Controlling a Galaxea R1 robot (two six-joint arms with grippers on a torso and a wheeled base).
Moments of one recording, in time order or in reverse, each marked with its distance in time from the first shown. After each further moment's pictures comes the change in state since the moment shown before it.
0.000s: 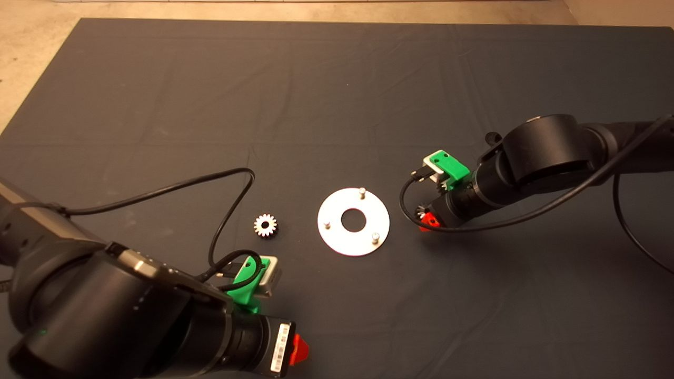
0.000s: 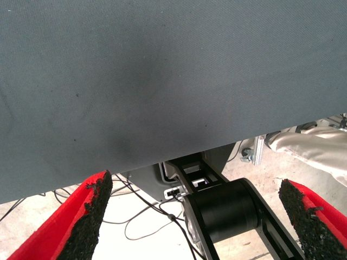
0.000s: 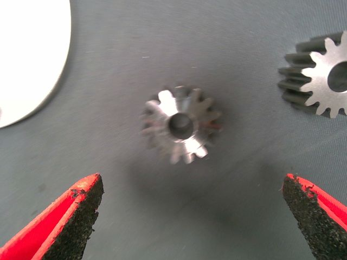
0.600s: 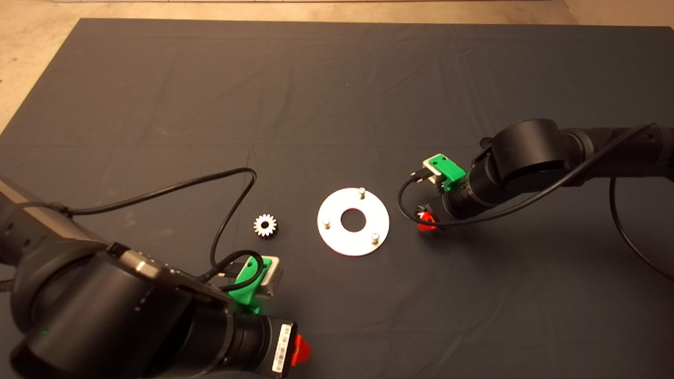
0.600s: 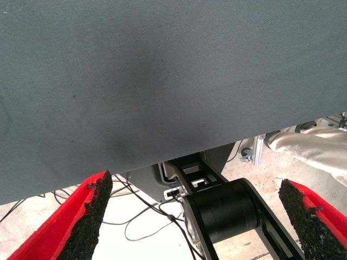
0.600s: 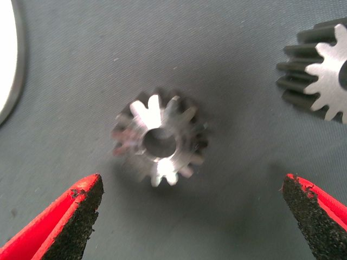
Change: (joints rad) left arm 0.000 0.005 0.000 0.003 0.000 0.000; right arm -0.034 0.009 -0.066 -0.005 0.005 0.000
